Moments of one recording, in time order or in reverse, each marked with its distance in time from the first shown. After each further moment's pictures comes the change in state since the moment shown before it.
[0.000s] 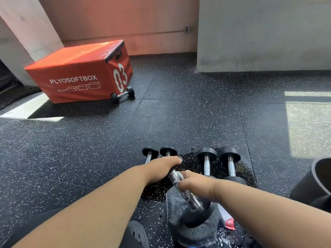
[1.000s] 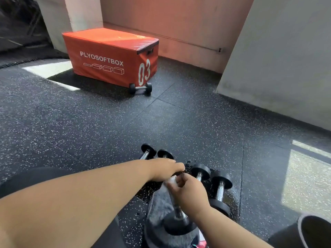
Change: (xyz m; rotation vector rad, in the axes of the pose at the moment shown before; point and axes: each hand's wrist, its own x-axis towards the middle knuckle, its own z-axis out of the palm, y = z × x) left_hand -0.029 0.010 0.012 0.231 0.094 0.140; right_hand -0.012 0.000 0.026 -0.406 0.600 -0.047
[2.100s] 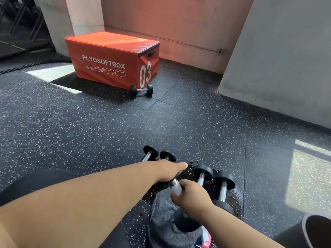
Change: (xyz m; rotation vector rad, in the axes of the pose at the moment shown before) left_hand 0.001 0.007 0.008 -0.110 0.084 -0.292; right_hand 0.006 0.017 0.000 -0.293 -0.130 -0.102
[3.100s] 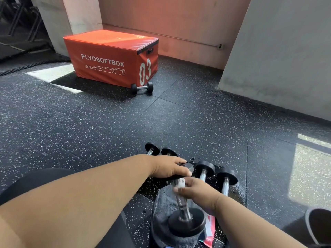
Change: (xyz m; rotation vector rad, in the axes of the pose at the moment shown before) left_hand -0.004 -0.005 -0.021 0.257 -0.156 0.328; right_hand 0.007 0.020 -0.014 0.728 -0.443 0.035
